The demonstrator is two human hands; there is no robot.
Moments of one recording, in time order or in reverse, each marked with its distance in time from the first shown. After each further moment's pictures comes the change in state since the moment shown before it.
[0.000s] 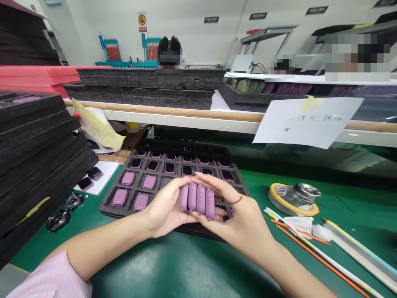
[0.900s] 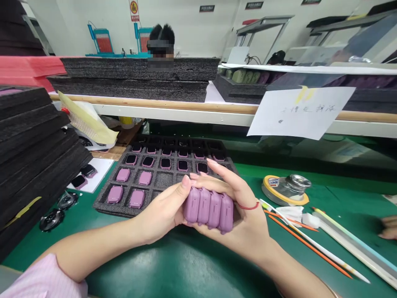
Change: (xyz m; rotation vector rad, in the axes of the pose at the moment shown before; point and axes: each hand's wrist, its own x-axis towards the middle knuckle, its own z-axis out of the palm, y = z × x) left_hand -0.012 -0.006 0.012 0.137 0.015 0.112; right_hand -0.002 -0.011 0.002 0.272 0.154 -0.148
